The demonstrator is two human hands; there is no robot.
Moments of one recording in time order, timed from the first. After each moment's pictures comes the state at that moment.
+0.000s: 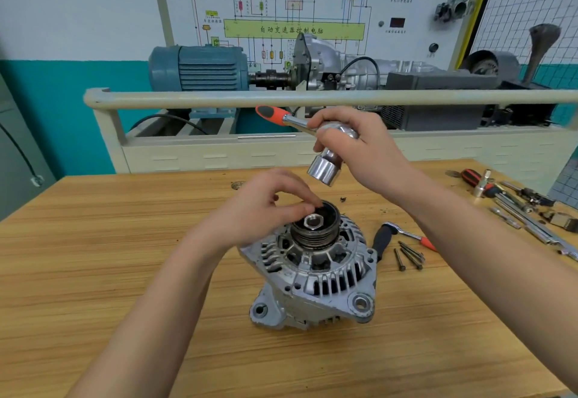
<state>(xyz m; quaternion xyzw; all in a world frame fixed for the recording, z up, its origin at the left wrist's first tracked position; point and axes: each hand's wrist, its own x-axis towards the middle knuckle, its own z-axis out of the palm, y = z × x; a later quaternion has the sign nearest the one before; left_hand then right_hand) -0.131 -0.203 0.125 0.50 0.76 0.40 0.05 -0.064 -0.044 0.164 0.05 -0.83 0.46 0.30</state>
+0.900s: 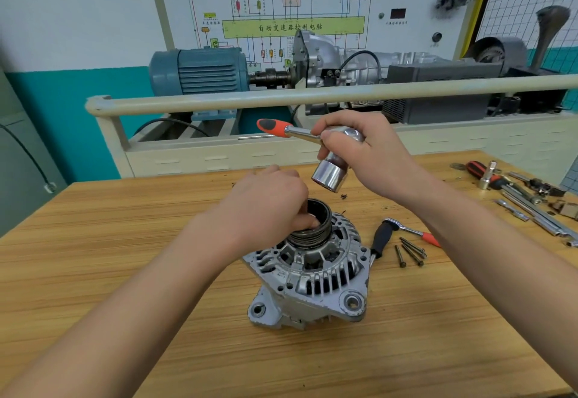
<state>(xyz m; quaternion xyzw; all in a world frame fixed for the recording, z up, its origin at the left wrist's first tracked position) -0.109 -0.183 0.145 0.49 0.86 -0.01 -0.10 -0.051 -0.034 0.162 0.04 -0.84 0.45 0.30</state>
